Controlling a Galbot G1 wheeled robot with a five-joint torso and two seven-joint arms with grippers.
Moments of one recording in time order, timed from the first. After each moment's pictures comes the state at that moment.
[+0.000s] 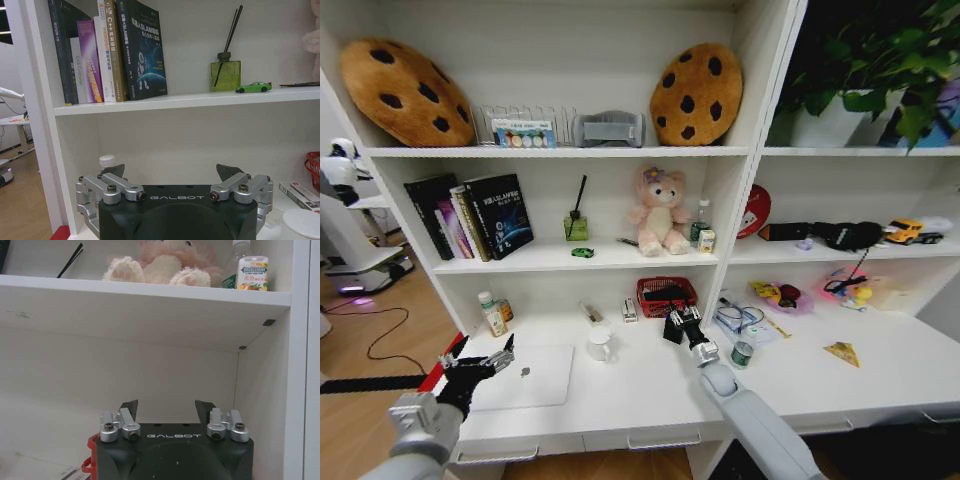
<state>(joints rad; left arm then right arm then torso) 1.82 -1.05 -0.87 -2.45 -0.58 0.32 -0.30 -0.90 1.08 0.05 1.39 0.36 0.40 0.14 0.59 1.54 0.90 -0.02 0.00</state>
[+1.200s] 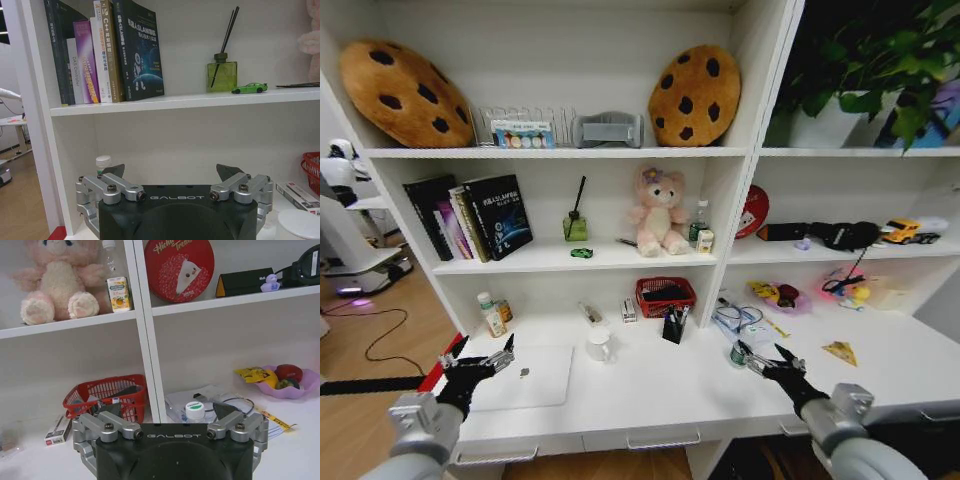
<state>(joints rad) 1.82 -1.05 -0.87 -2.45 -0.58 0.32 -0.30 -1.86 0.98 0.89 2.35 0.86 -0.25 0.24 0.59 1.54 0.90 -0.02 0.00</state>
